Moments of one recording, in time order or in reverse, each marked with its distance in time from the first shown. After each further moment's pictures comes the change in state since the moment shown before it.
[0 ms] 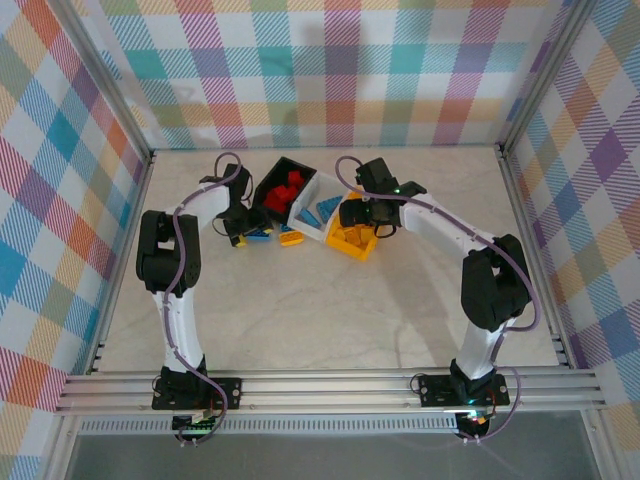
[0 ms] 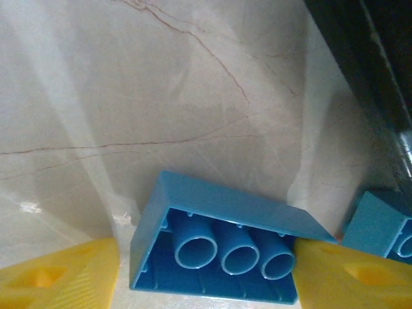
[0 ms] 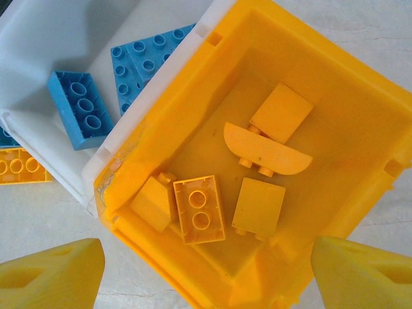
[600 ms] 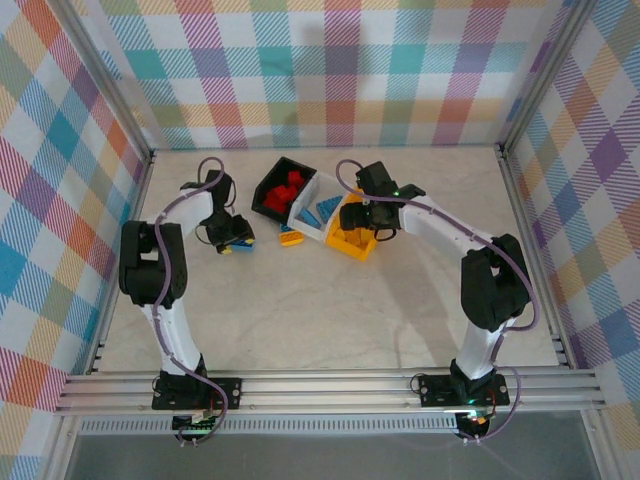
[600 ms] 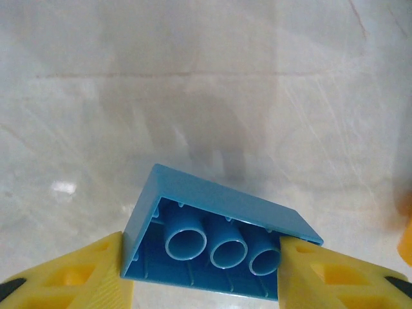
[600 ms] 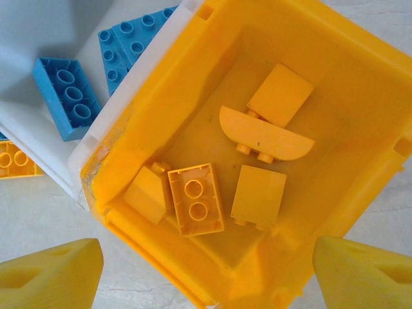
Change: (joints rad) left arm 0.065 -0.150 -0.141 -0.043 -0.021 0.079; right arm 0.013 0.000 -0.028 0.004 -0.001 0.027
